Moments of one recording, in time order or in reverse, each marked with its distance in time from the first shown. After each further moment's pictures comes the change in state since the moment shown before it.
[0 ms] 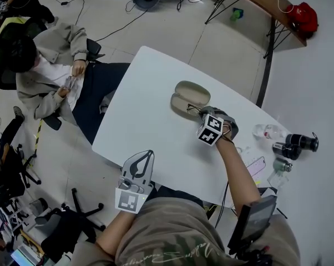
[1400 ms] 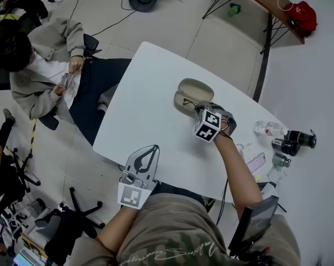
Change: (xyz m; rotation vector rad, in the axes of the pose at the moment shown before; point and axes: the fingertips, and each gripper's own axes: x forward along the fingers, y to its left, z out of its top) left arm 0.009 0.020 -0.003 -0.083 -0.007 -0.062; right arm -0.002 -0.001 0.042 -0.007 0.002 0.013
